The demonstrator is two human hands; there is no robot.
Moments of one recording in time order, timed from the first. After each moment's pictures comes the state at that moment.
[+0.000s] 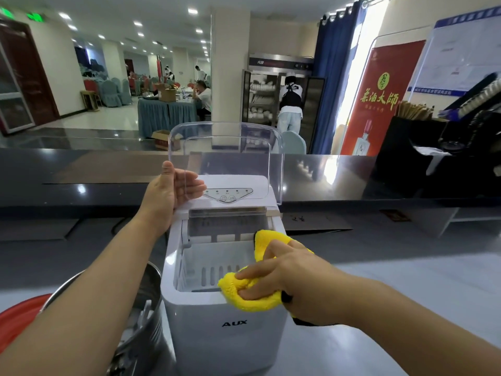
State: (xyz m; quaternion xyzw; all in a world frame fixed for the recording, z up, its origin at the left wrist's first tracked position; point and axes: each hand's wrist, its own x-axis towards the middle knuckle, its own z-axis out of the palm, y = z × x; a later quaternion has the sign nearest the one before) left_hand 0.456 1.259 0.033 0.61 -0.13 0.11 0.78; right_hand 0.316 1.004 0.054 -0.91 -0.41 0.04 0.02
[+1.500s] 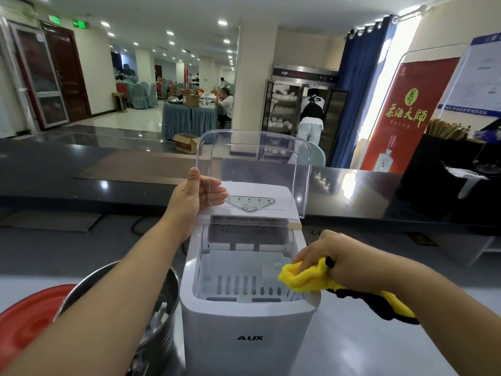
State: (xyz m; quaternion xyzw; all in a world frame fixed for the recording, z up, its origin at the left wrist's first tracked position) left_hand 0.453 1.258 0.032 0.60 -0.11 0.12 0.78; right_hand 0.373 0.967 0.065 -0.96 -0.23 0.12 0.11
